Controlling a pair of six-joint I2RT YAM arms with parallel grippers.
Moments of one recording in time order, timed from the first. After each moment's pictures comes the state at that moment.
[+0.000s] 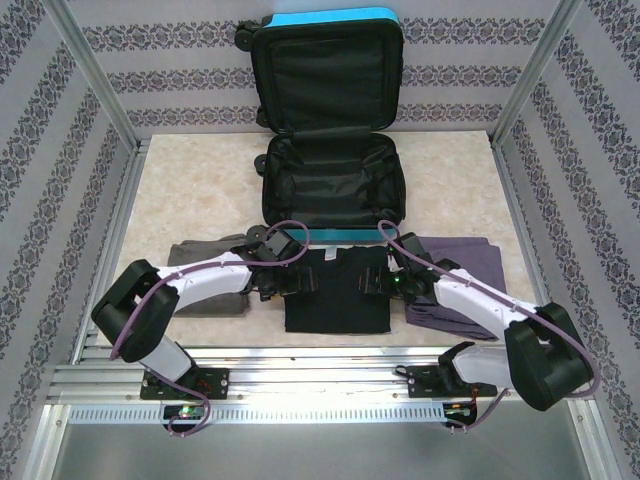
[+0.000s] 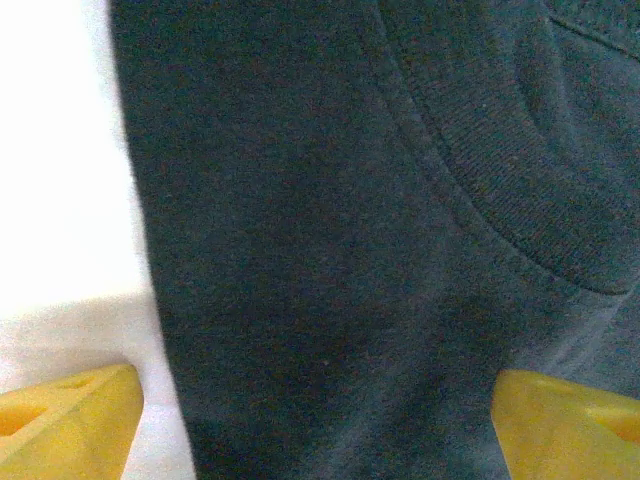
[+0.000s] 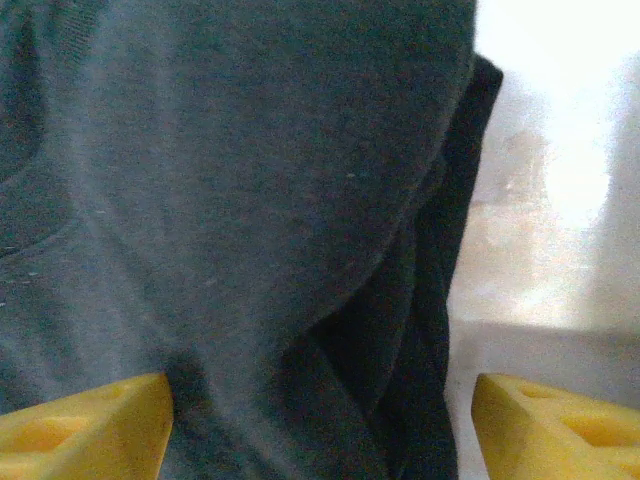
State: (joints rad) left arm -0.71 1.58 0.85 -0.44 0.14 -0.89; right arm 0.46 1.26 0.56 -0.44 -0.21 0.63
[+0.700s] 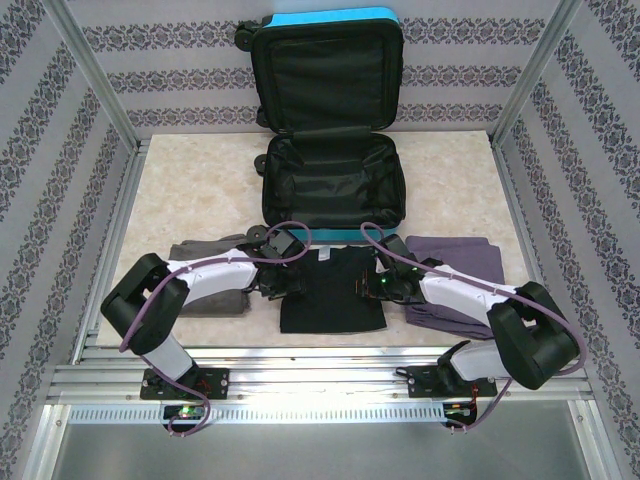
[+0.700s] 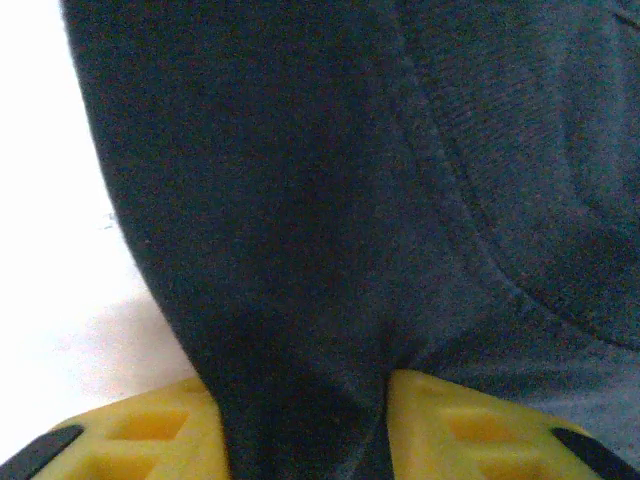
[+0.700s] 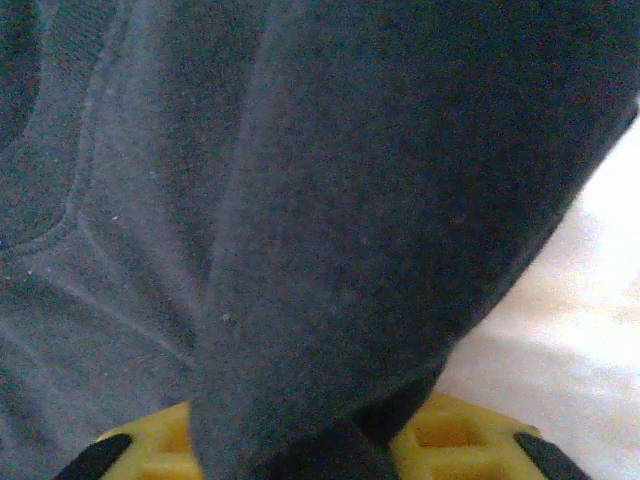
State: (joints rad) left arm -0.71 1.64 0.88 -0.49 0.11 -0.91; right arm 0.56 1.36 0.58 -0.32 -0.23 0.66
